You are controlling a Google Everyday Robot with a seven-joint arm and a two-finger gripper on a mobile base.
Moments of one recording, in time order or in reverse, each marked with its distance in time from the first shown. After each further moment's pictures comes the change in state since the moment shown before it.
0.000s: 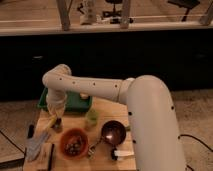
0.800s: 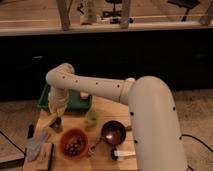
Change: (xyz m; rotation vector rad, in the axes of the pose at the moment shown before) arm 0.007 0.000 -0.002 0.017 -0.019 0.016
